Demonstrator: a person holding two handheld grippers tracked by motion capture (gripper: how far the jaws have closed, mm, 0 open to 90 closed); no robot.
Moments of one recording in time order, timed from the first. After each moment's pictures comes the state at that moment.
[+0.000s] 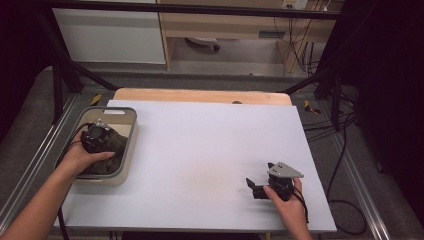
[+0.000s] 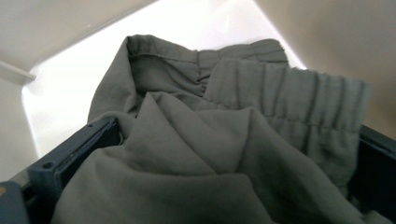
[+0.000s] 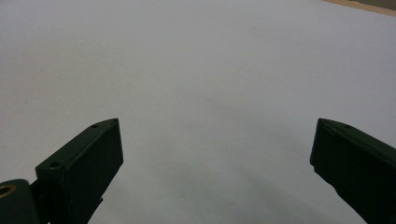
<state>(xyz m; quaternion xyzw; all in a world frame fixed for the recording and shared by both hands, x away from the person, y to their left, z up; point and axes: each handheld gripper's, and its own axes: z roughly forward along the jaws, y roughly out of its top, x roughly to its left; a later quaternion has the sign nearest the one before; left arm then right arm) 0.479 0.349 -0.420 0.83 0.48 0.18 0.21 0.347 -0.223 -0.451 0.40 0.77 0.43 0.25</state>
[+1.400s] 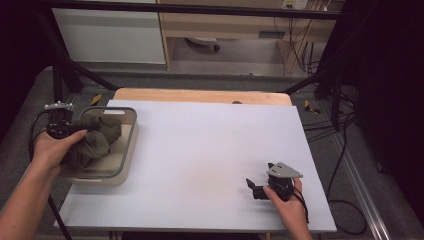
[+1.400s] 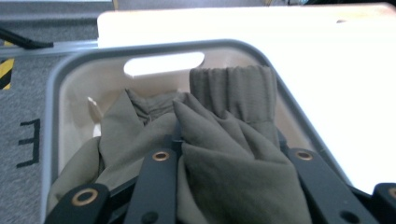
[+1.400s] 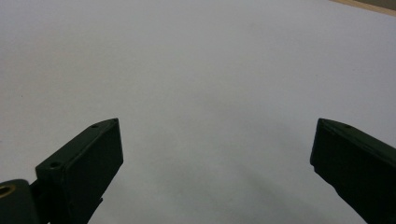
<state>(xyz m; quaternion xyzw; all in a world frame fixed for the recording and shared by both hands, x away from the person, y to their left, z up) 0.454 0.396 -0.331 0.72 0.54 0.19 0.40 0.347 -0.222 -0.452 0.40 0.77 0.42 0.25</state>
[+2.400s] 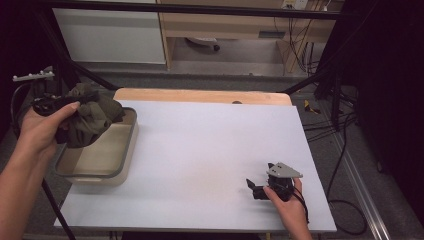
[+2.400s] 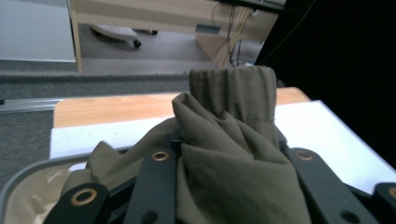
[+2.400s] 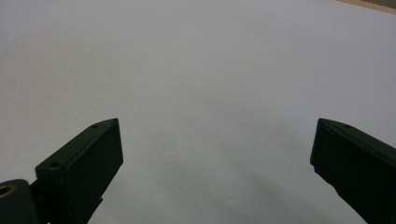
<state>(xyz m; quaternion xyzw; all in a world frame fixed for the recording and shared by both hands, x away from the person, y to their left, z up) 0.447 0.371 -0.238 0.66 0.50 0.17 0.54 0.347 -0.223 -0.452 0.40 0.77 0.42 0.25</state>
